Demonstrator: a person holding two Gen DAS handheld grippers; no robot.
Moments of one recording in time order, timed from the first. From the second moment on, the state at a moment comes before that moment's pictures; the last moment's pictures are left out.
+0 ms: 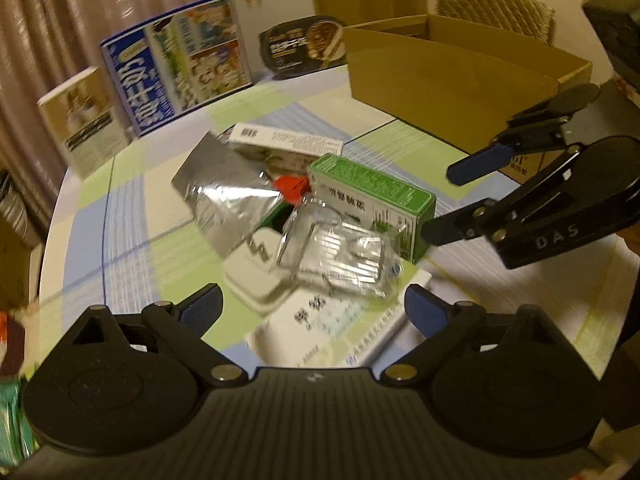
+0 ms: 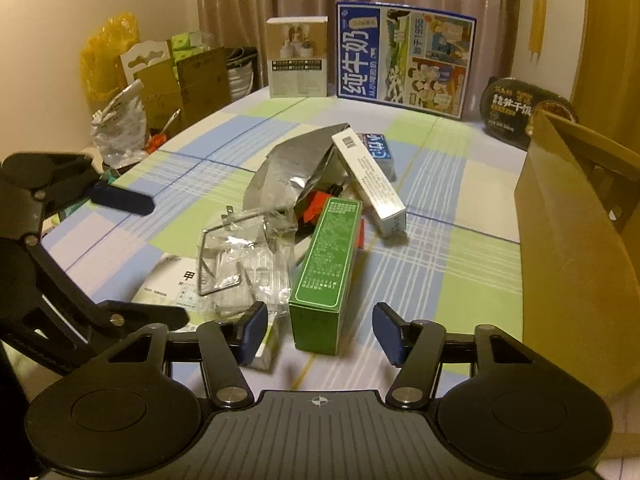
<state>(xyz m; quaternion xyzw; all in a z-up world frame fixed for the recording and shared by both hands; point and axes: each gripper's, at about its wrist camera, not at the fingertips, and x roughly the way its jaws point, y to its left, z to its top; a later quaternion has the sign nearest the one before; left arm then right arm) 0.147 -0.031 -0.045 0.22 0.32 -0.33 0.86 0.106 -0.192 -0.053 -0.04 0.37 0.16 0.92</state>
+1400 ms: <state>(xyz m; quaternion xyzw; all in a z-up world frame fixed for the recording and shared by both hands) 0.123 -0.065 -0.064 0.18 0.35 -0.27 0.88 0.066 -0.232 -0.063 -0.06 0.38 0.11 0.92</state>
